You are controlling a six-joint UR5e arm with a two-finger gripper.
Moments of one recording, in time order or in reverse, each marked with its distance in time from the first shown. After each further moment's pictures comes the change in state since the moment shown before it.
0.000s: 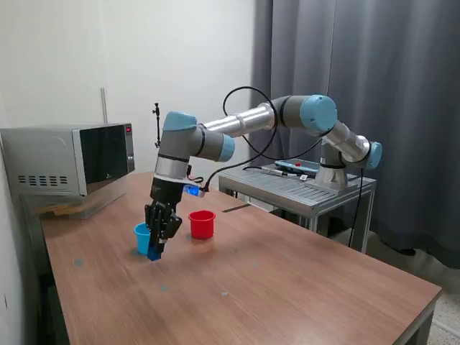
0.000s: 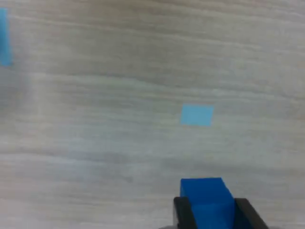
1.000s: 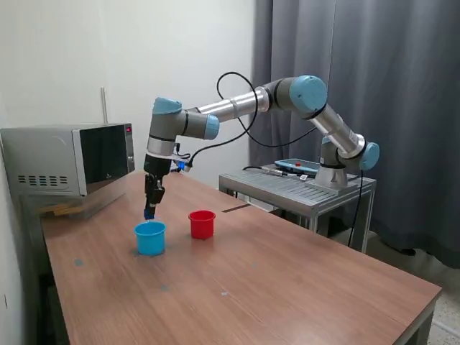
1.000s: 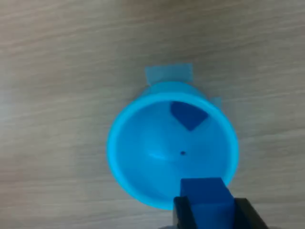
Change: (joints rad) arm -0.159 -0.176 0.232 0.027 -0.118 0.092
